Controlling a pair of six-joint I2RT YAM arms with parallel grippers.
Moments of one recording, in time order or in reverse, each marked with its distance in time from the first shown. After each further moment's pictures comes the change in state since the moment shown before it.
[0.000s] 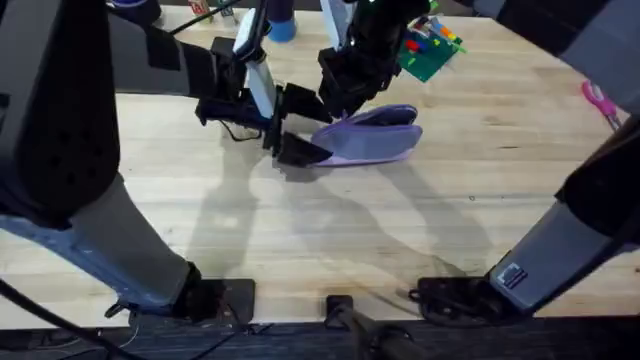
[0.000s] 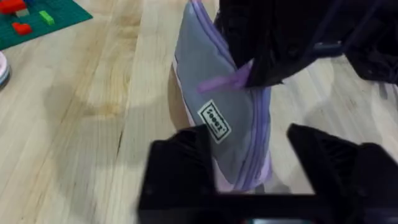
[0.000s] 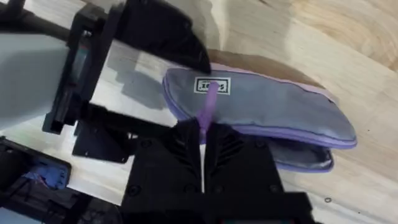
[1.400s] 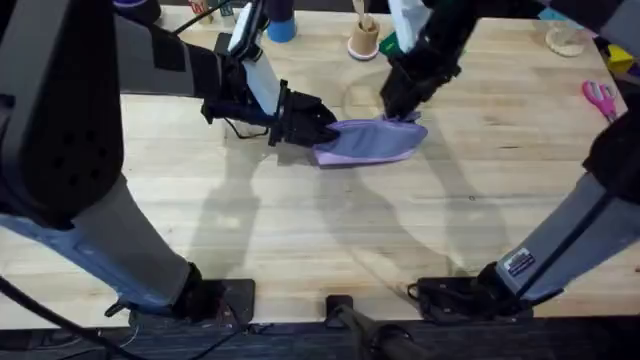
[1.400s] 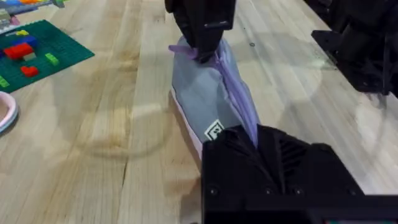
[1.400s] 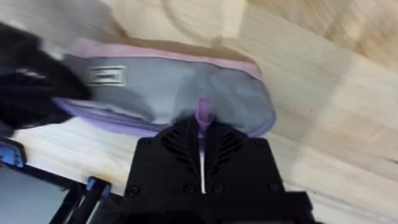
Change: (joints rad) left arm -0.017 0.002 0.000 0.080 0.090 -0.006; right arm -0.324 0.000 -0.128 -0.031 -0.068 -0.288
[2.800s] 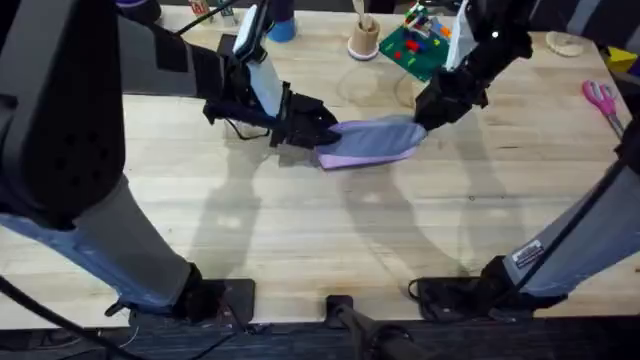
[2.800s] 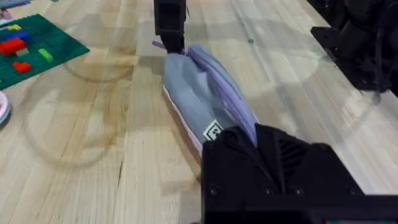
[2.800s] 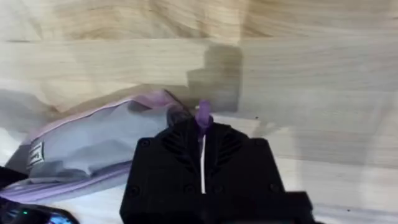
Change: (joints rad) left arm -0.011 0.000 0.000 -0.010 -0.019 -0.002; right arm -0.280 0.000 -0.254 0.268 -0.073 0.193
